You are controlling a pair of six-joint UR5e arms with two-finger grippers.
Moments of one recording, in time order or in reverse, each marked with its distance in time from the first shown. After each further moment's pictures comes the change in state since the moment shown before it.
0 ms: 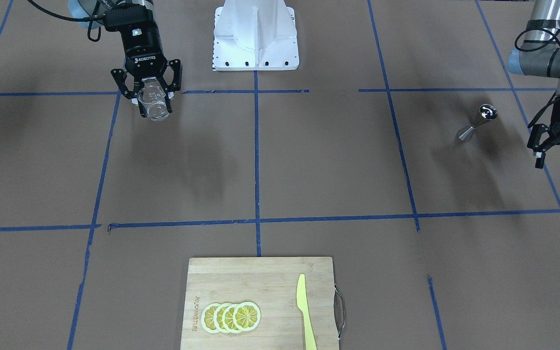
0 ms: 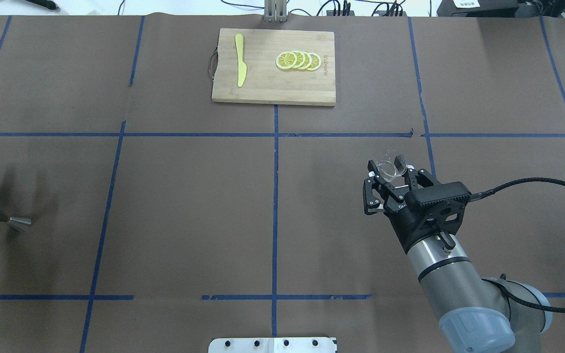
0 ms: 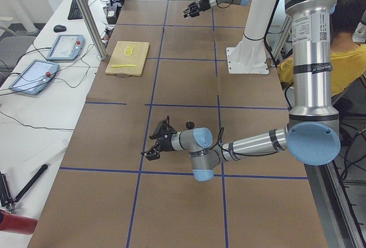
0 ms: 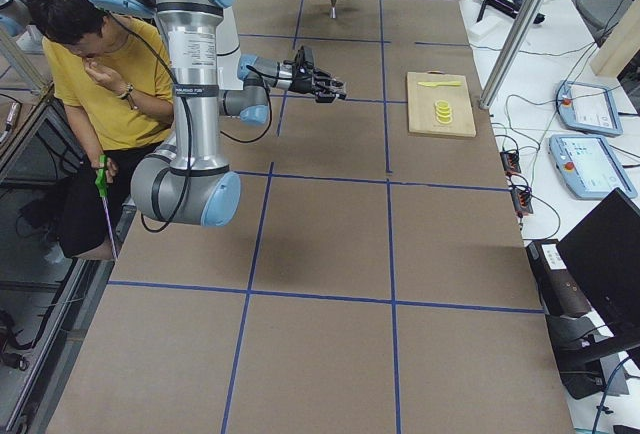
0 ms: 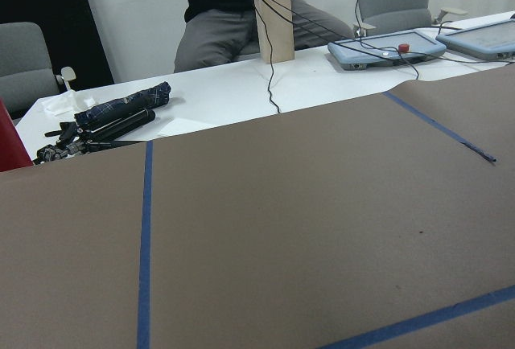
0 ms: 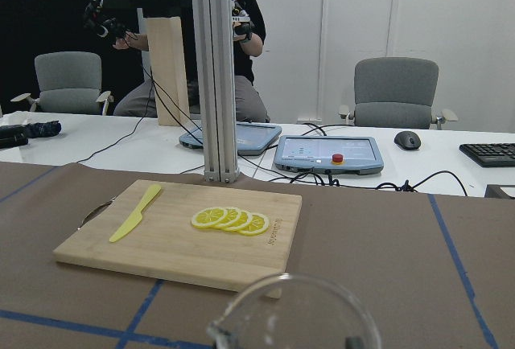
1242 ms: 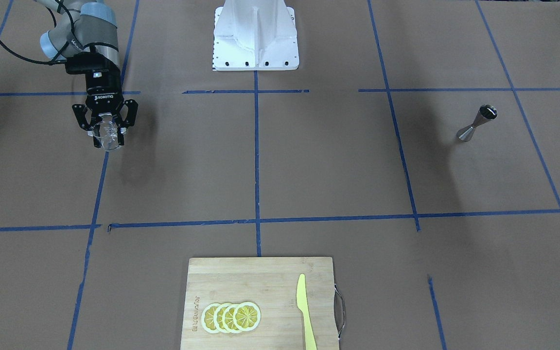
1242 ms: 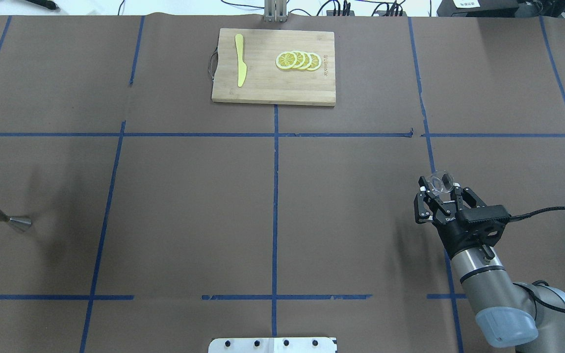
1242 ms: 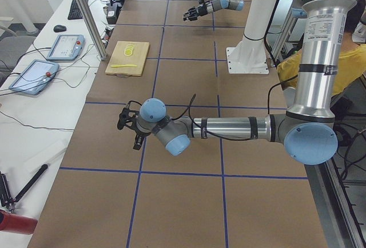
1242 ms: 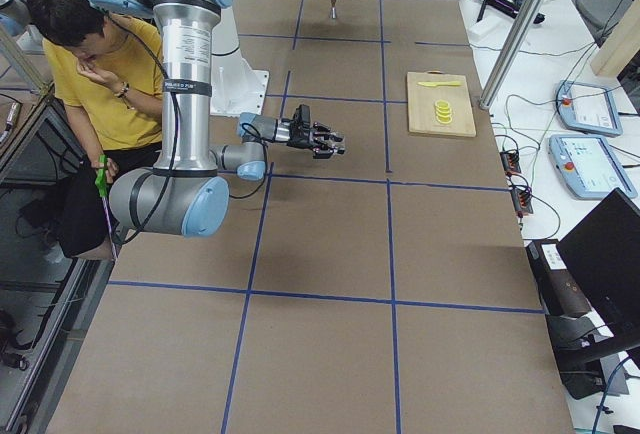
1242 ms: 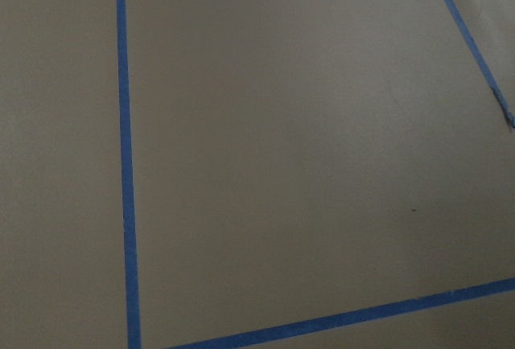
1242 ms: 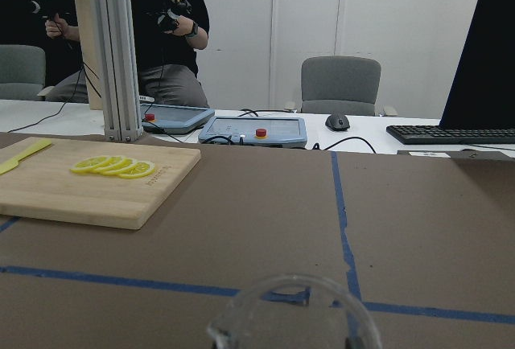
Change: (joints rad) left arm -0.318 -0.144 -0.208 0.818 -0.779 0.075; right arm -0.003 -0.156 -0.305 0.350 -0.078 0.099
